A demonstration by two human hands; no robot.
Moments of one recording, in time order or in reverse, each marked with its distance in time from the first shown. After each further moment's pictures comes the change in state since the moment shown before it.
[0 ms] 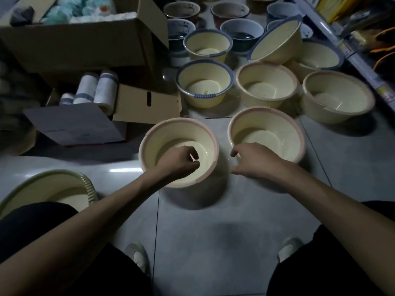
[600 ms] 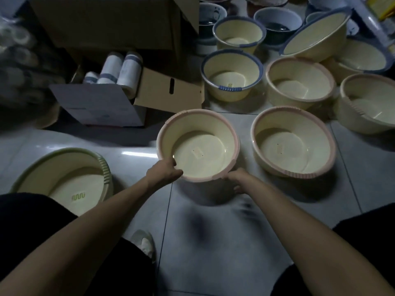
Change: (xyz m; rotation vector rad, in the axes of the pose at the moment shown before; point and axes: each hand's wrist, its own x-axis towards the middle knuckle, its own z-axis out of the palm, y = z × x) left_hand -0.004 -0.117 0.031 -0.007 -0.054 -0.424; right_hand 0.105 -0.029 0.143 0.830 -0.282 0.525
